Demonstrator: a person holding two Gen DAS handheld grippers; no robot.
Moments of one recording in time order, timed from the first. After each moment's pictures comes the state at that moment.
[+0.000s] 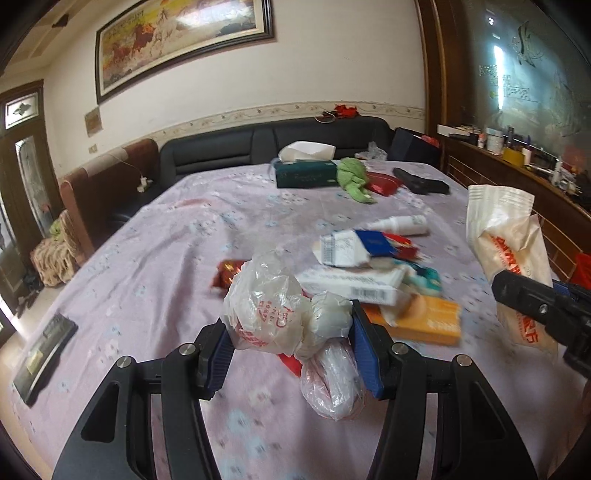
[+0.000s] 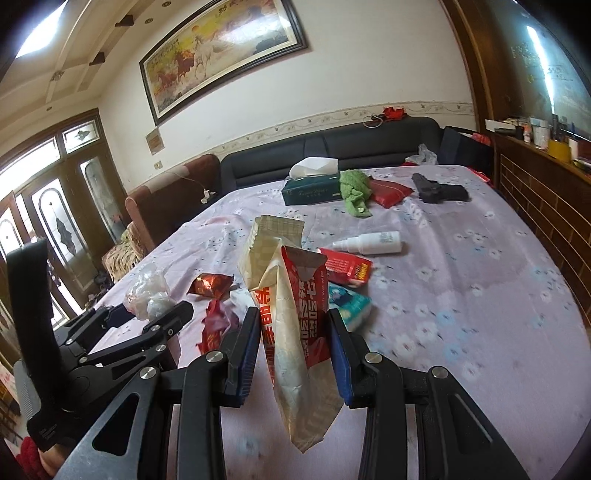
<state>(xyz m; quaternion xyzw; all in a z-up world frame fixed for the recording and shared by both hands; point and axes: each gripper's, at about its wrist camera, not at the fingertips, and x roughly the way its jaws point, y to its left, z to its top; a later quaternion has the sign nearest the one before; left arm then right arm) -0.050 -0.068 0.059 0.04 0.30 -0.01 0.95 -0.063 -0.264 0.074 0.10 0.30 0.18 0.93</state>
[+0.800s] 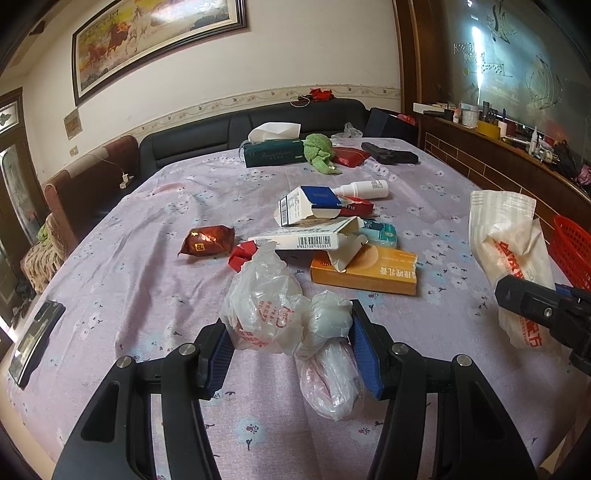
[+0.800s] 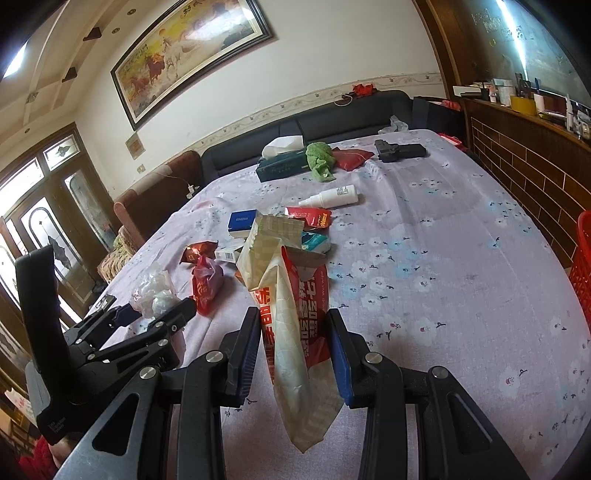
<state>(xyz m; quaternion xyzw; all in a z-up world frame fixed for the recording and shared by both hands) -0.079 -0.098 0.045 0.06 0.32 -0.04 0.94 -0.110 -0.297 0.056 0.13 0.34 0.15 0.92</state>
